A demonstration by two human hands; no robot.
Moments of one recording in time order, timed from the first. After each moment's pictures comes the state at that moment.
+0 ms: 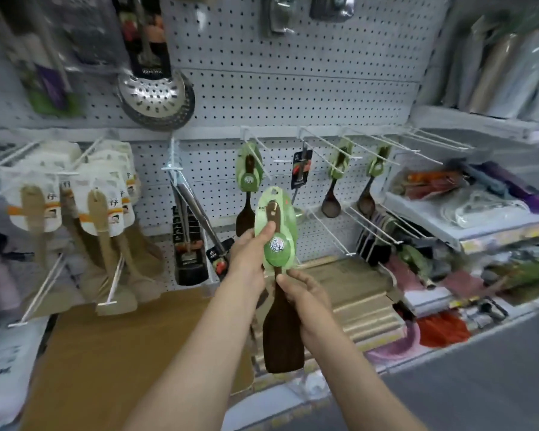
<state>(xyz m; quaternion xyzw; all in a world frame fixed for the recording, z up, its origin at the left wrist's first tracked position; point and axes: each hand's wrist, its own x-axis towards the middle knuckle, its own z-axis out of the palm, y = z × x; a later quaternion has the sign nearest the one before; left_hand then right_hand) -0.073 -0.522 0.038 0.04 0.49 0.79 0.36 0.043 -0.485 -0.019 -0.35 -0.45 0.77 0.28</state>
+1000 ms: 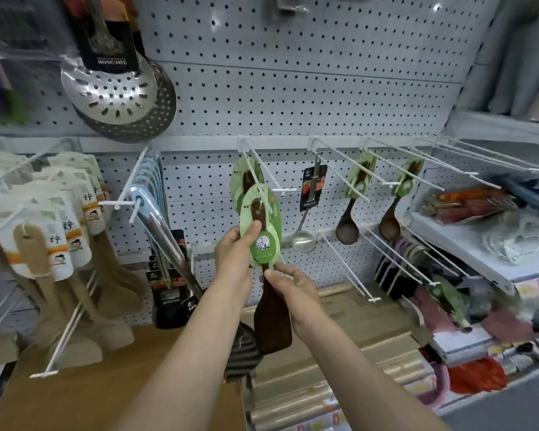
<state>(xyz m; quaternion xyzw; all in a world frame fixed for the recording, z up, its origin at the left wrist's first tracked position) -0.182 -0.428 0.012 0.06 0.50 0.82 0.26 -0.083 -0.362 -0.048 -0.32 -0.51 0.77 0.23</state>
